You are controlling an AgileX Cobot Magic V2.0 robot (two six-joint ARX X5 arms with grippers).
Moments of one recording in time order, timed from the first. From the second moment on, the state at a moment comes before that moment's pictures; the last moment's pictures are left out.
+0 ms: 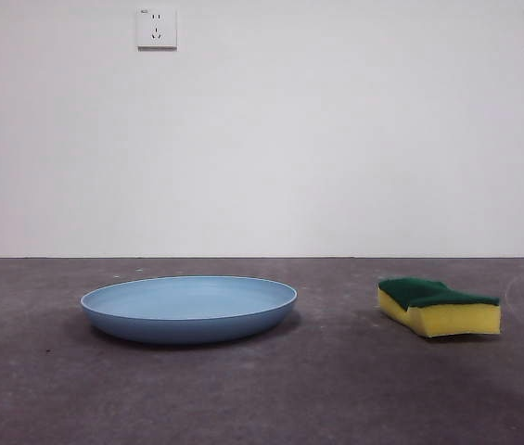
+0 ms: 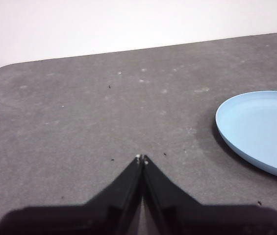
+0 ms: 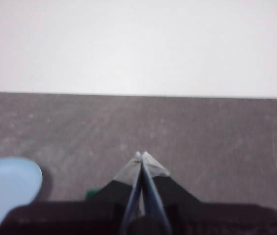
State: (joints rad) left arm -0.02 0.00 0.02 -0.18 0.06 0.08; right arm 0.09 0.27 0.29 -0.09 -0.11 0.00
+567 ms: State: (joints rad) left arm -0.02 0.00 0.02 -0.18 0.06 0.08; right arm 0.07 0.00 0.02 -0.16 -0.12 0.05
